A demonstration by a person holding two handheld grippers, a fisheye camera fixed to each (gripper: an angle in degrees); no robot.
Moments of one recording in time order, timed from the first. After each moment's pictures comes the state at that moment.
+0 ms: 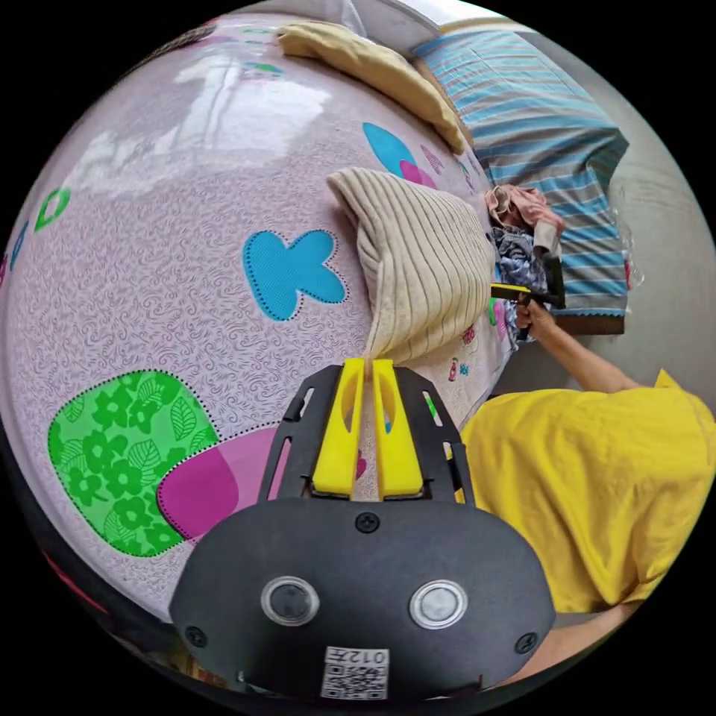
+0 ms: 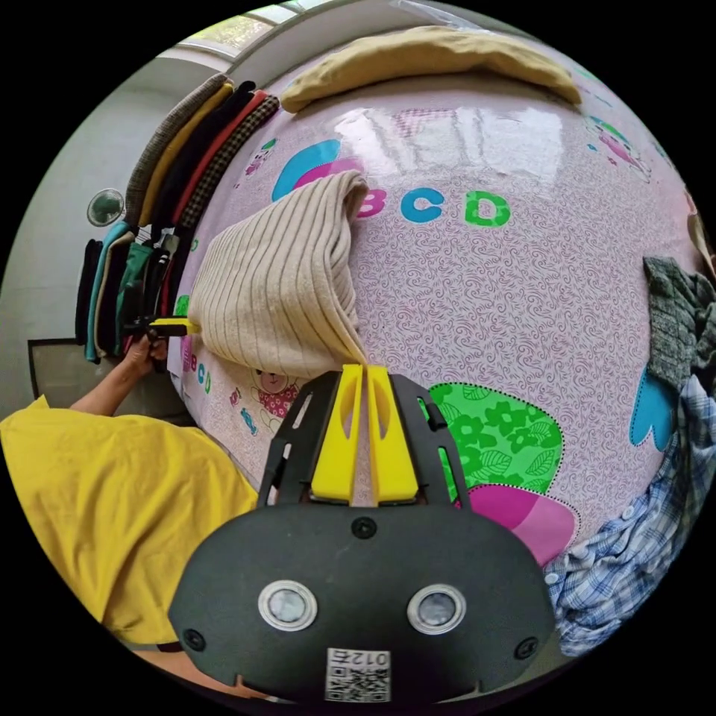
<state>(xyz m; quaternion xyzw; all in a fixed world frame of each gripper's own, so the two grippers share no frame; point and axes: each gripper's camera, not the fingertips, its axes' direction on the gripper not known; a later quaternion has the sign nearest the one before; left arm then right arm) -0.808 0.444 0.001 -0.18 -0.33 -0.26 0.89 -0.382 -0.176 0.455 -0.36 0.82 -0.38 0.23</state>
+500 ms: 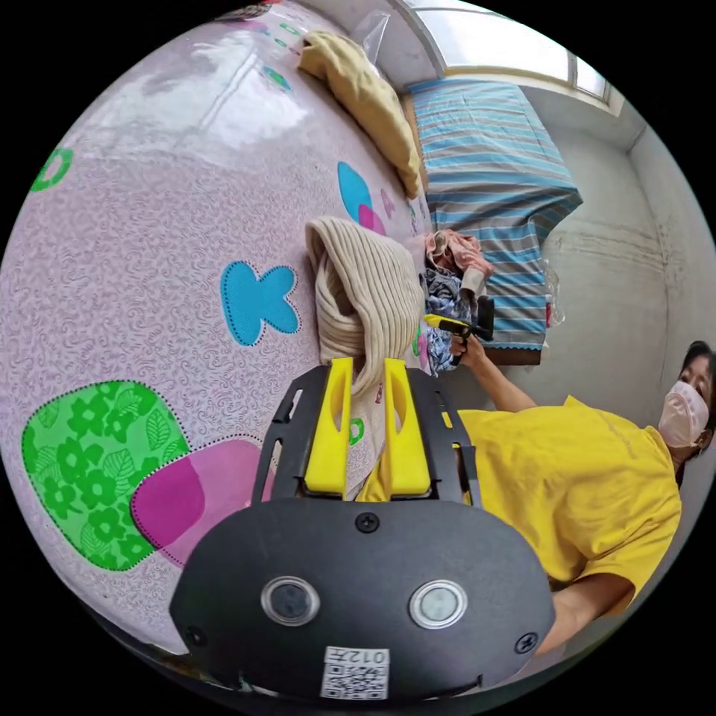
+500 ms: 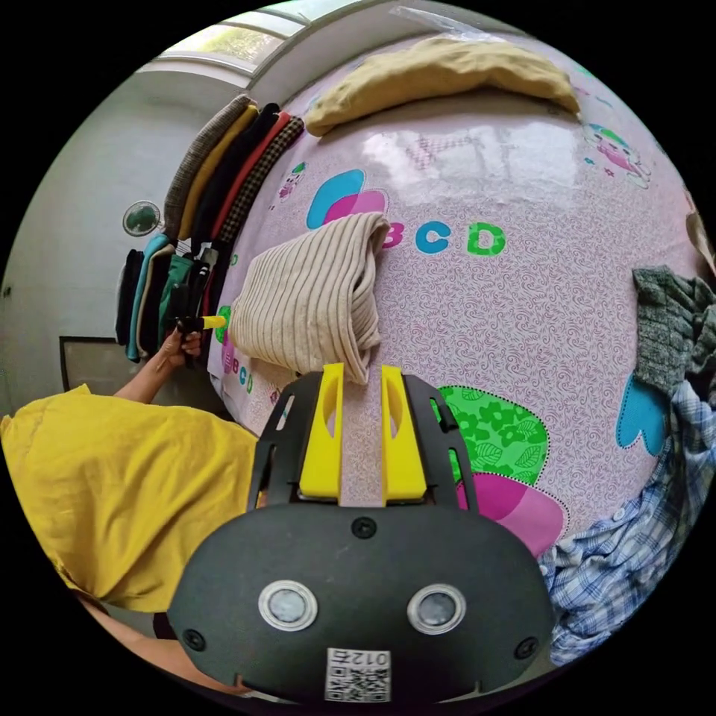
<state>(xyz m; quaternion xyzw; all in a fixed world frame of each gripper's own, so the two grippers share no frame) -0.811 0.421 -0.068 -0.08 -0.20 -0.30 0.93 -0.439 -0.153 0.490 -0.39 0.79 -0.38 0.29</state>
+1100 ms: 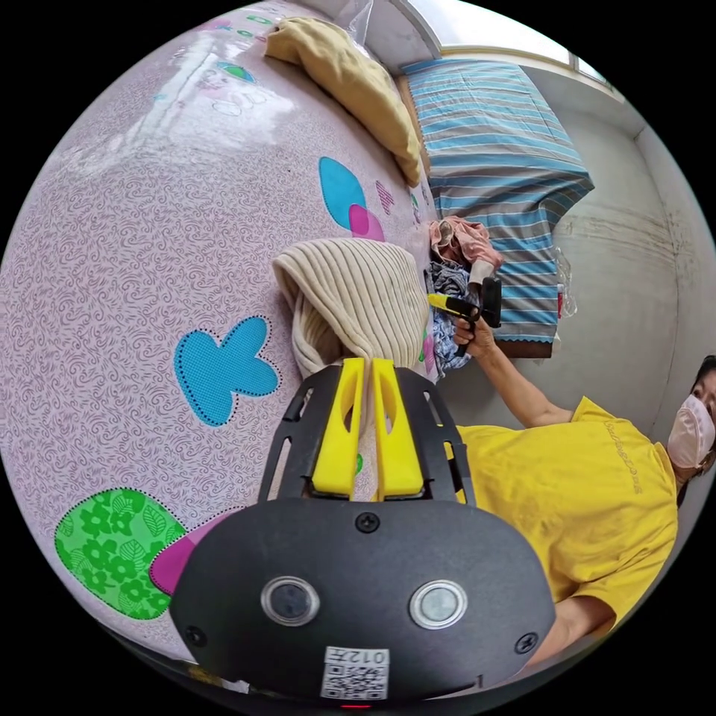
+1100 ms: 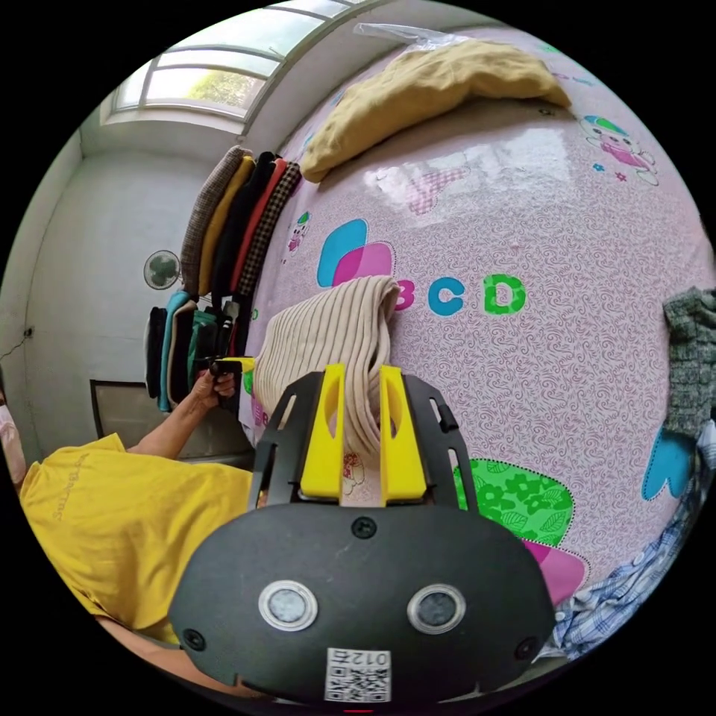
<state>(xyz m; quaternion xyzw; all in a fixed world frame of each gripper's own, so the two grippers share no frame) -0.852 0.365 -0.059 -0.12 -0.20 -0.29 0.93 -0.449 -0.172 0.539 -0.36 0.76 -0.38 0.38</state>
